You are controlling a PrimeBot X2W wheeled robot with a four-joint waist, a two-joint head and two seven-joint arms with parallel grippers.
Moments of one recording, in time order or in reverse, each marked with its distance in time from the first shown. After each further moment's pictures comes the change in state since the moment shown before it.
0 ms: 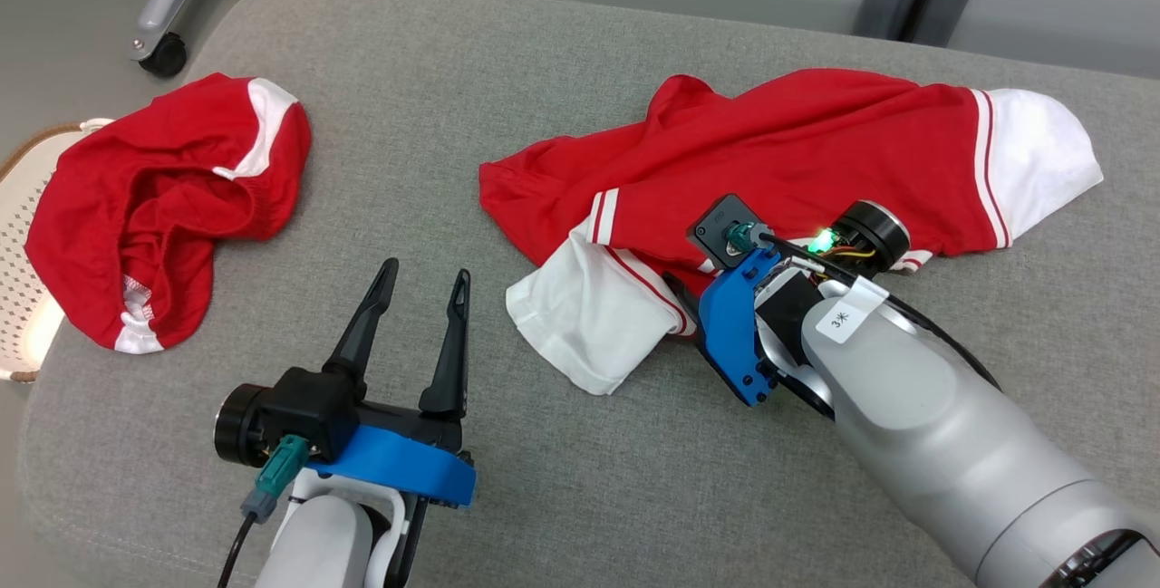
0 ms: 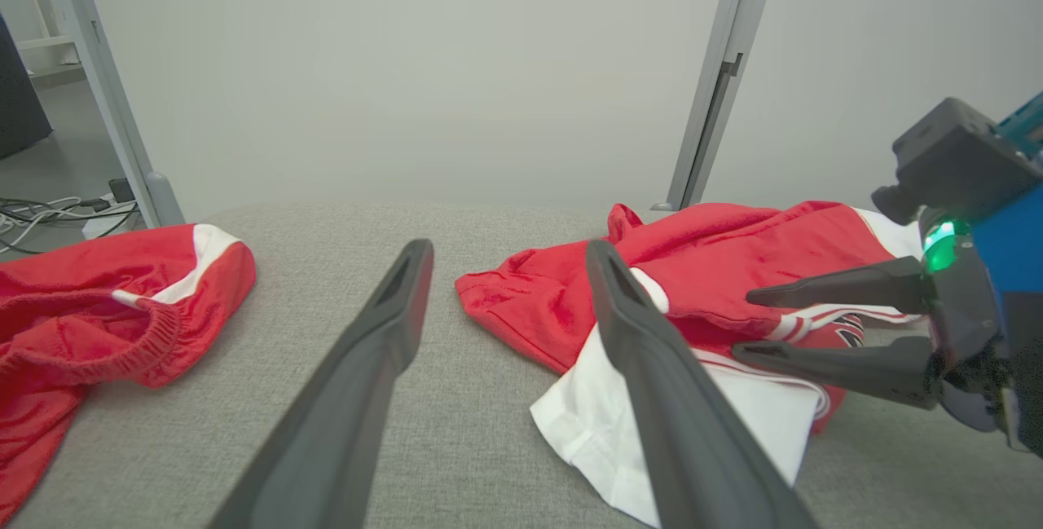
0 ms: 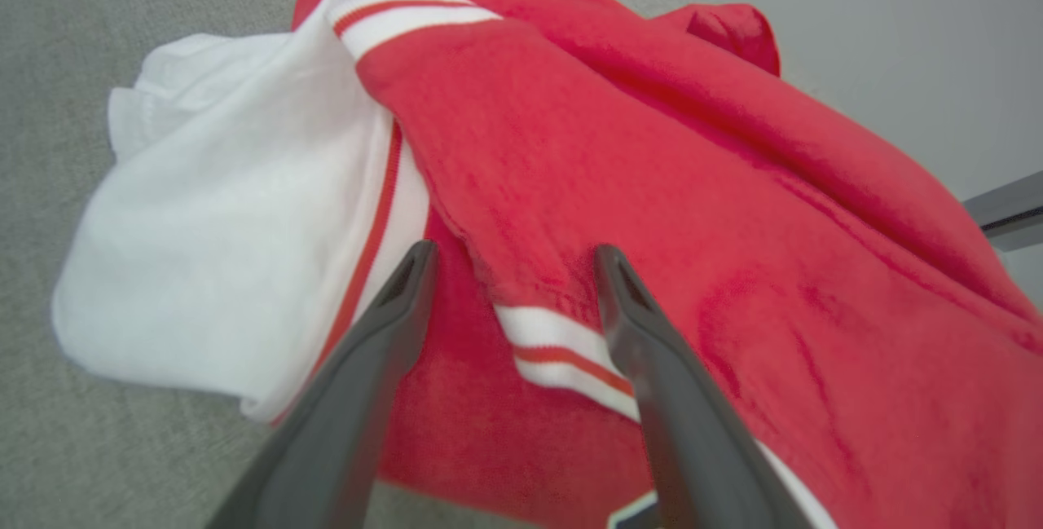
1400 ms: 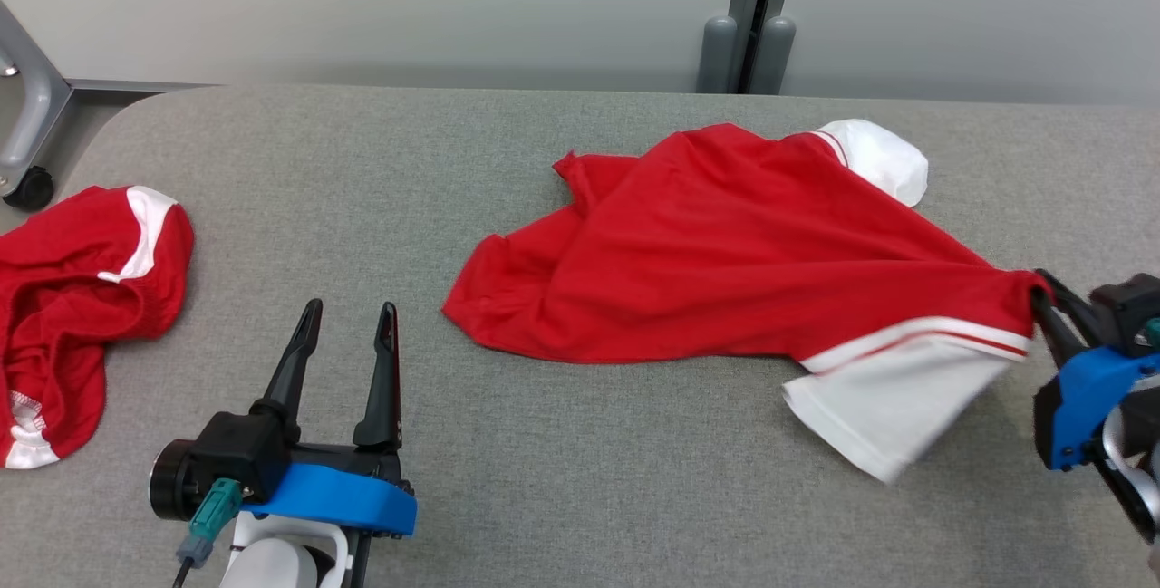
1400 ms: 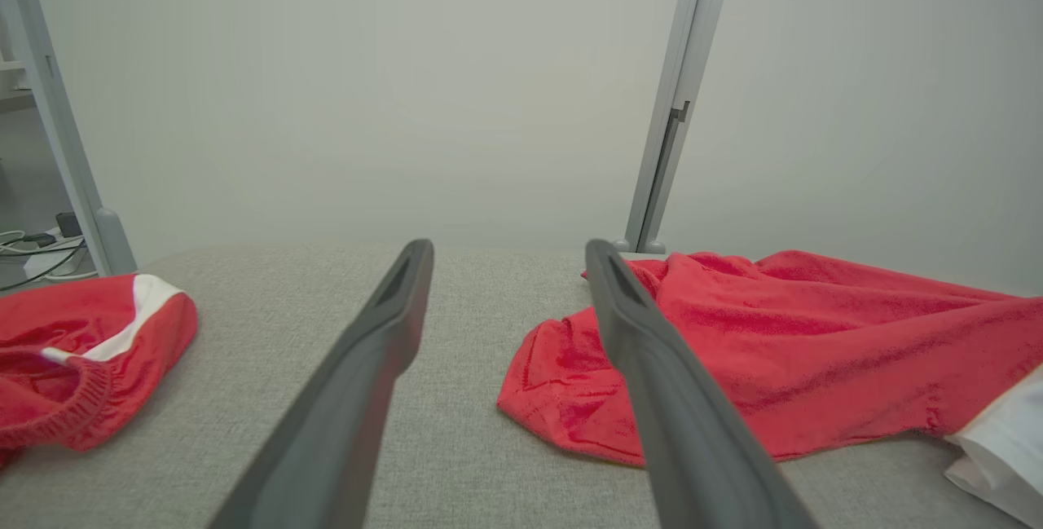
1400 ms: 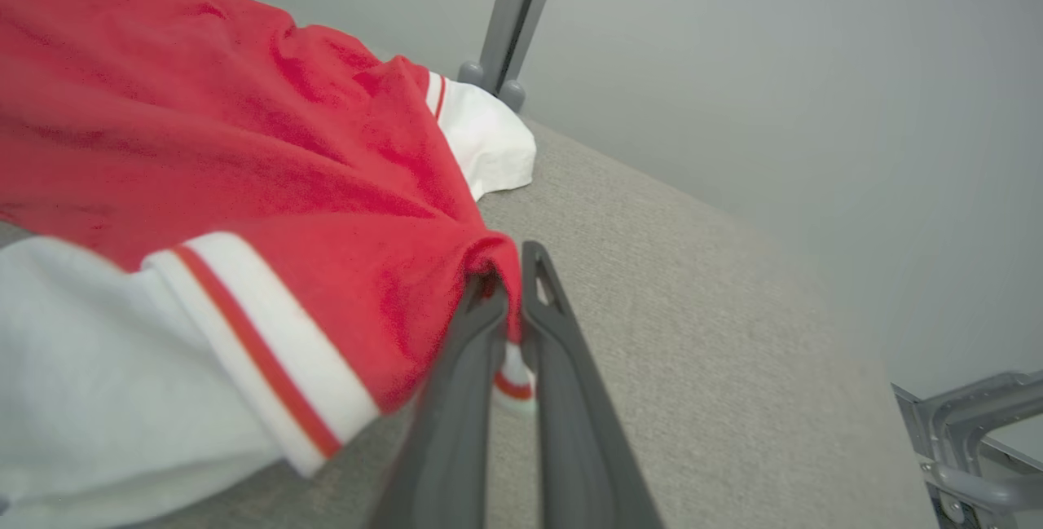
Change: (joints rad) left arm 0.088 0.045 0.072 -0.044 -0.035 0.036 0.000; right arm 0.549 -0.351 -0.685 -0.504 -0.157 0.000 -0.123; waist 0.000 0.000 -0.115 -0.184
